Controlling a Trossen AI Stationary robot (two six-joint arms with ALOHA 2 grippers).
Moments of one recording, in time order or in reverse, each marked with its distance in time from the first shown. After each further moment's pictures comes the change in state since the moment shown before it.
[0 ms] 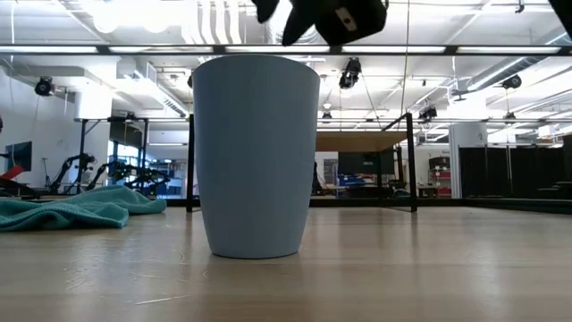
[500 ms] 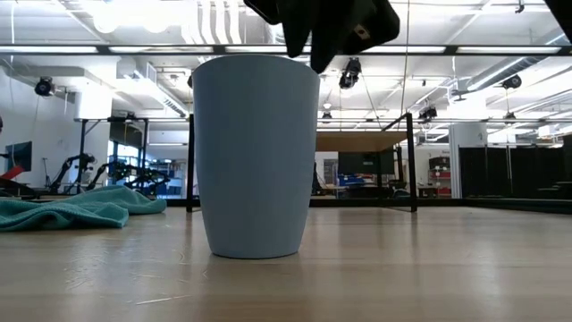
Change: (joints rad) left arm -0.001 -0.033 0.000 0.010 0.001 -0.053; right arm 0.001 0.034 0.017 -0.116 0.036 -0.001
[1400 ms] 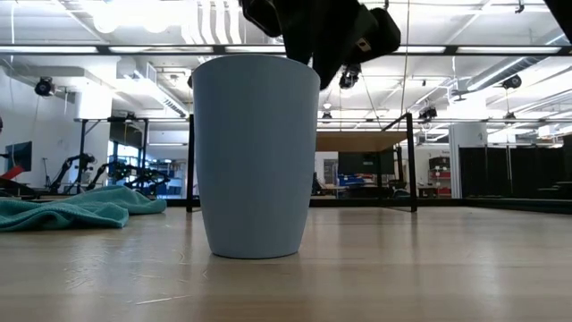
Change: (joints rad) left arm 0.001 0.020 0.000 0.060 0.002 0.001; right arm 0.000 0.000 -0.050 0.032 -0.008 -0.008
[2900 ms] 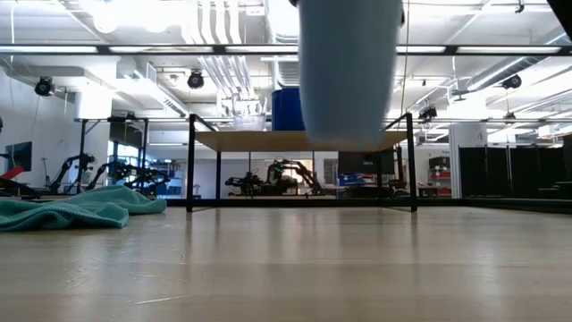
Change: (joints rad) left arm 0.000 0.002 0.000 -0.003 0.000 0.000; right arm -0.029 -0.063 0.071 -0.279 0.062 -0.283
